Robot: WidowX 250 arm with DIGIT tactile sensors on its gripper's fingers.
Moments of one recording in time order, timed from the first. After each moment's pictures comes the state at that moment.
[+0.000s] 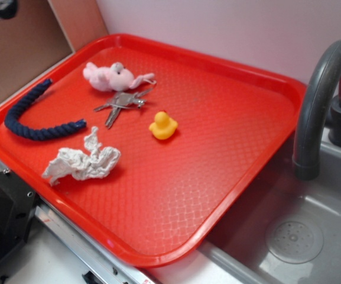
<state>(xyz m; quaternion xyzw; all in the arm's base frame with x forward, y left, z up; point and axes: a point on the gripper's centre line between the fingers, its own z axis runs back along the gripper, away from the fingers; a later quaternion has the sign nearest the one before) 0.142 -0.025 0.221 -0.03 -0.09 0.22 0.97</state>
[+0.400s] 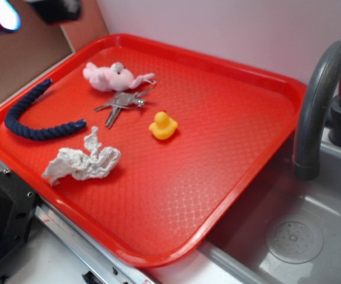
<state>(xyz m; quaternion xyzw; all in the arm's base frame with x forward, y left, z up) 0.185 -0.056 0.183 -0.02 -0.10 0.26 0.96</state>
